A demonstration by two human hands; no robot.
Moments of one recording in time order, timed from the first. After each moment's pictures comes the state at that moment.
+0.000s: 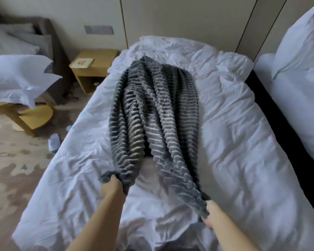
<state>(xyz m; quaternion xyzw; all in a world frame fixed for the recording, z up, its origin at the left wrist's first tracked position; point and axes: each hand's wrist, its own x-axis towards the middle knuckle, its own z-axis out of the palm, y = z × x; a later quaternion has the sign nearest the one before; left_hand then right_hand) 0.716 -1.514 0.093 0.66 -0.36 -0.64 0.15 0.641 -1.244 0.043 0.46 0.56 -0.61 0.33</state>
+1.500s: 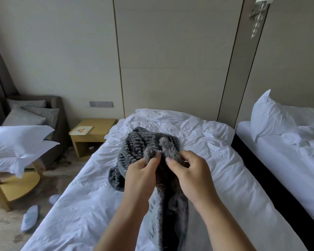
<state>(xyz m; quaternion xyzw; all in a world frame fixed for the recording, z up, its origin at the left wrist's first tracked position) 0.615 -1.460 0.361 0.17 -0.62 -0.73 0.22 0.575 -1.343 0.373 -0.24 0.75 -0.61 -0.07</state>
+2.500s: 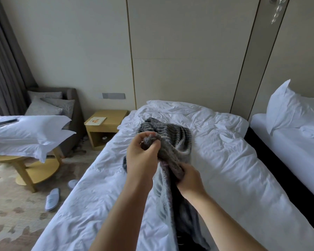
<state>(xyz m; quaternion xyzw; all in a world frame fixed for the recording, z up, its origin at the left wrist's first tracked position) 0.641 -1.483 0.365 0.18 -0.59 -0.69 0.37 0.554 -1.377 0.259 -0.25 0.86 -0.45 -0.01</state>
